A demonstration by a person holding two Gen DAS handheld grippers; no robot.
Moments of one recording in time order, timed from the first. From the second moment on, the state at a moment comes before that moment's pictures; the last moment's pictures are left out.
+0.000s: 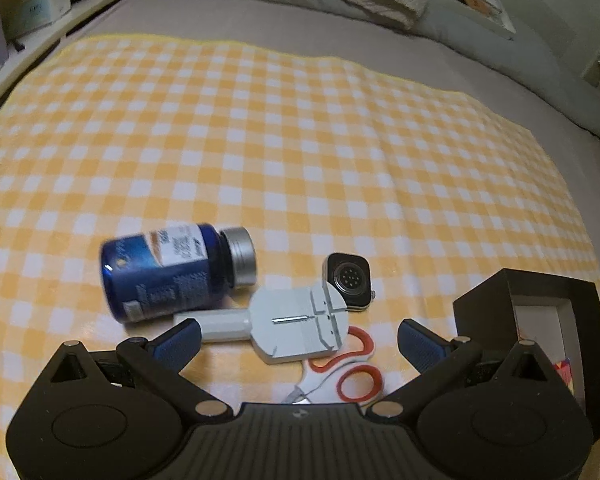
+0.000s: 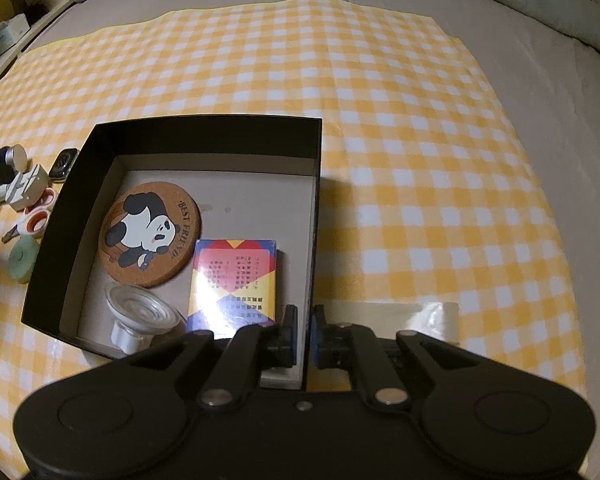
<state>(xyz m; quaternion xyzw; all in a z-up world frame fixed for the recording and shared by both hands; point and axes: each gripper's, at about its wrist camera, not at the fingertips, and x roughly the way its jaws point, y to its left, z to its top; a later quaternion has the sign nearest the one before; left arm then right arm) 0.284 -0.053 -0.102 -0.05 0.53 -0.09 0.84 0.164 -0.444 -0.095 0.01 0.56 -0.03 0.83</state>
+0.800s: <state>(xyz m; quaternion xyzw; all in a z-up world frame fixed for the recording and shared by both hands) 0.289 -0.095 -0.121 -0.08 0.58 -0.05 0.81 0.159 -0.434 -0.104 0.01 0.56 -0.02 0.83</state>
